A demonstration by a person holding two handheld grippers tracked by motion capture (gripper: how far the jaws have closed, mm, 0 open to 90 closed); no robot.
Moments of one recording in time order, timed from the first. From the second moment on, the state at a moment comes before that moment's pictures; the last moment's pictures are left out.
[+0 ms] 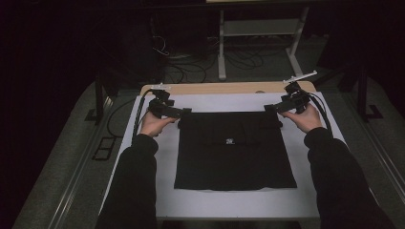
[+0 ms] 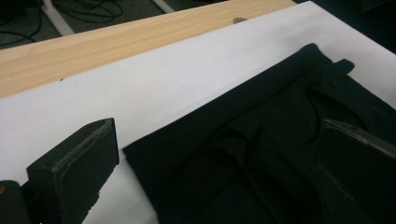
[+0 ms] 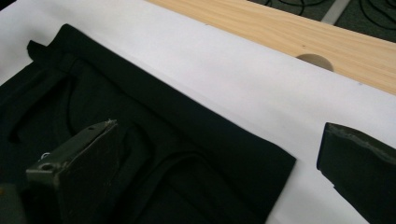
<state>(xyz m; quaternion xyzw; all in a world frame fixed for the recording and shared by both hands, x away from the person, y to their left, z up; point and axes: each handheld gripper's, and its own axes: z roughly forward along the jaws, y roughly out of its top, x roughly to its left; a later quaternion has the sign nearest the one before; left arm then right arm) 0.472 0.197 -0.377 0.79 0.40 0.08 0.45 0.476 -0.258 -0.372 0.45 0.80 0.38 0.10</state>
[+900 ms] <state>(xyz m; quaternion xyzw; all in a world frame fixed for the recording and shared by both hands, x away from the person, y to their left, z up) 0.469 0.167 -0.388 0.81 0.36 0.05 0.47 0.469 -0.227 -0.379 0.40 0.82 0.39 0.07</state>
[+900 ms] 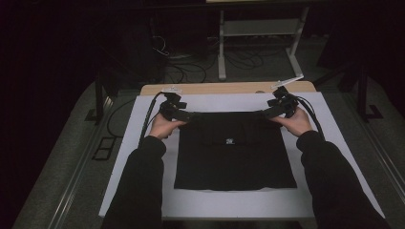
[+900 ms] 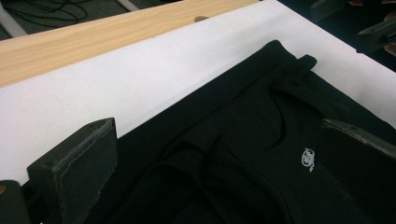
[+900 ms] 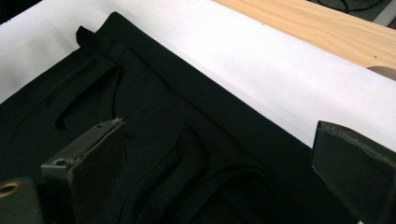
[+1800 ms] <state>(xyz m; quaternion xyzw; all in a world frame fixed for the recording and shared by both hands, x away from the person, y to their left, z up) 0.475 0.152 -0.414 0.82 0.34 -0.01 0.46 0.470 -0.215 -0.404 0.38 0.83 0.40 0.01</state>
